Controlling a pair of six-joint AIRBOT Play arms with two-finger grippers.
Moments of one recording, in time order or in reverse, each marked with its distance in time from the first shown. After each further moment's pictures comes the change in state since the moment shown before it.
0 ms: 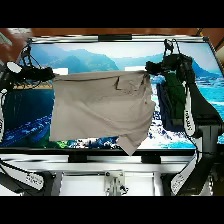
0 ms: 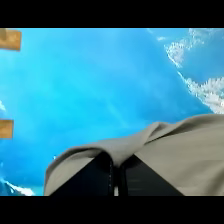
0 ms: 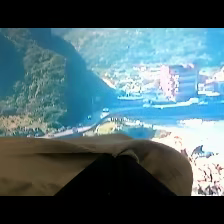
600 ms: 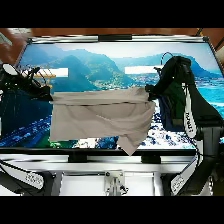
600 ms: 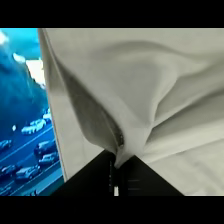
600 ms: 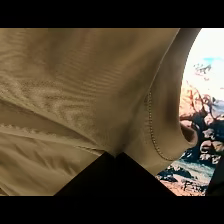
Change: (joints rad) left arm 0.056 -0.014 0.002 0.134 -0.590 0.000; right arm 0.019 0.040 -0.095 -0.090 -0.646 0.027
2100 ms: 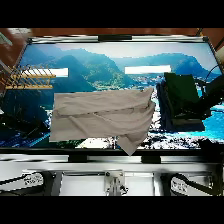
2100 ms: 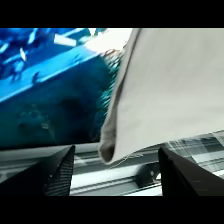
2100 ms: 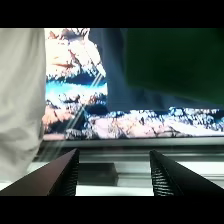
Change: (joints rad) left arm 0.303 0.394 -0.783 -0.068 0.079 0.101; right arm -0.328 0.611 -0.606 -0.084 0.034 -0.092
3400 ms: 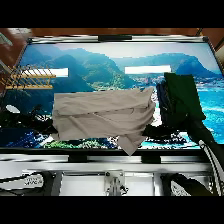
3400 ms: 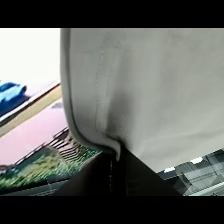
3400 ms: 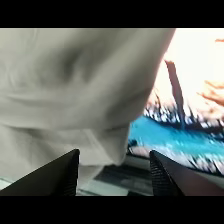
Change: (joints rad) left arm -0.159 -0.061 -0.042 -0.066 0.126 -0.019; right arm 0.326 0.162 -0.659 0.318 0.515 -0.023
